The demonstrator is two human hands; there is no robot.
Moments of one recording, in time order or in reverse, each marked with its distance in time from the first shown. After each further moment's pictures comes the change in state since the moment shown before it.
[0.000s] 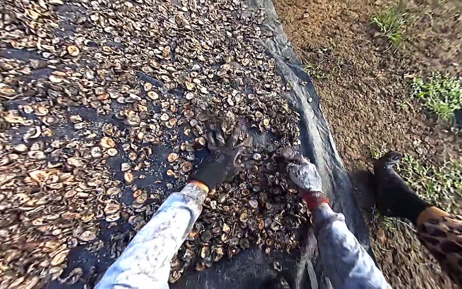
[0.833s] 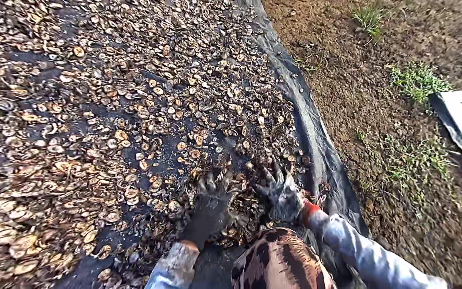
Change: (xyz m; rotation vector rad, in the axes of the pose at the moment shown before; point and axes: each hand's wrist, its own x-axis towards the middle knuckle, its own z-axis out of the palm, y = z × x) left_hand -0.162 0.037 -0.031 0.000 -0.459 -0.058; right_hand -0.078 0.020 0.058 -0.529 -0.306 -0.609
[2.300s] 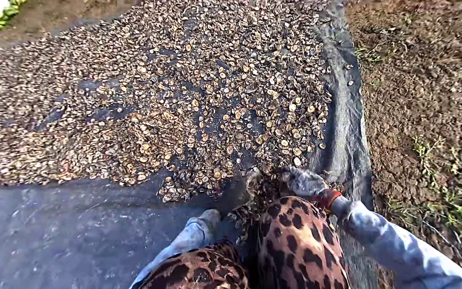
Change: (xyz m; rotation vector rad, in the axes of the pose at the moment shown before) left_hand -0.072 0.118 0.020 -0.533 0.158 -0.357; right_hand -0.063 0.051 -0.079 0.531 -0.330 -0.075
